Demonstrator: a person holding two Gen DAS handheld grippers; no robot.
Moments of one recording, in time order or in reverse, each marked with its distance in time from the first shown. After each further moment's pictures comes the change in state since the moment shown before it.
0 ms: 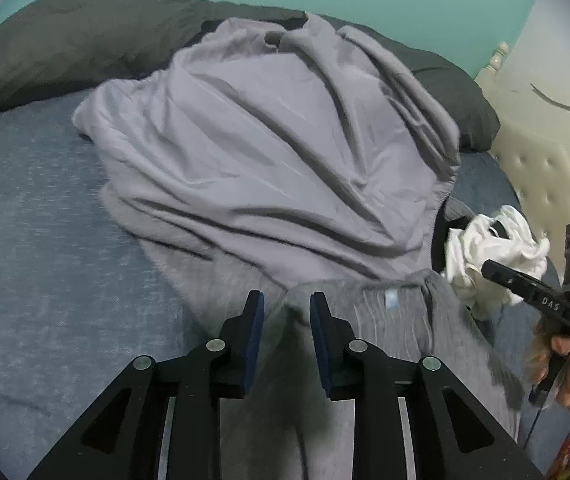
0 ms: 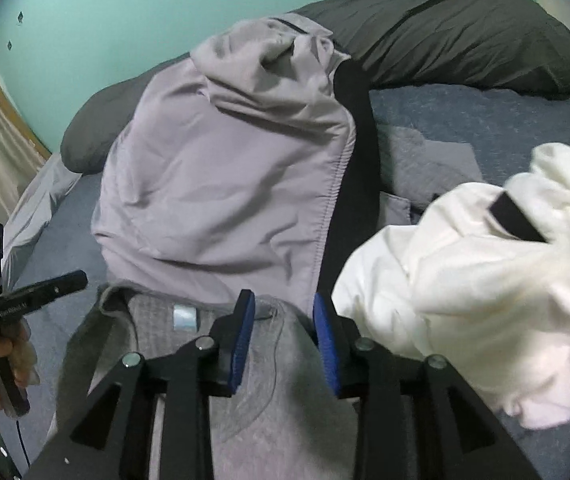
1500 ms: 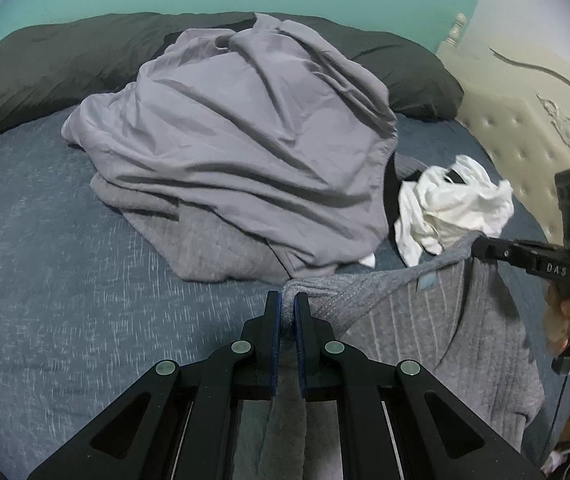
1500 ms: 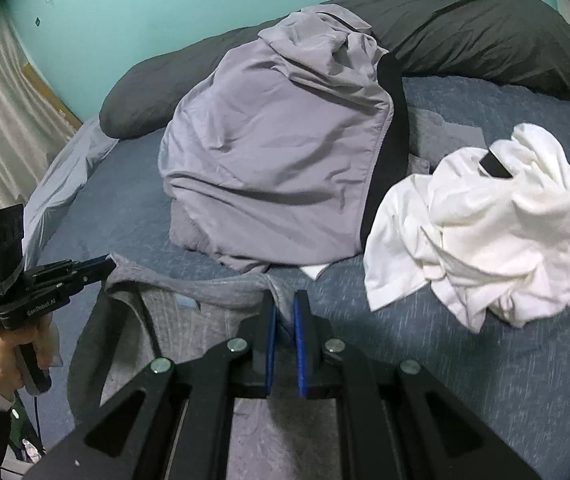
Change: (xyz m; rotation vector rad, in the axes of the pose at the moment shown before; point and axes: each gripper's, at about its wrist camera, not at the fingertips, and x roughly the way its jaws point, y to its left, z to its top) left arm -0.035 -0.046 -0.046 0.118 0.010 -0.029; right arm -0.060 0.042 -0.037 -0.067 0.098 0.074
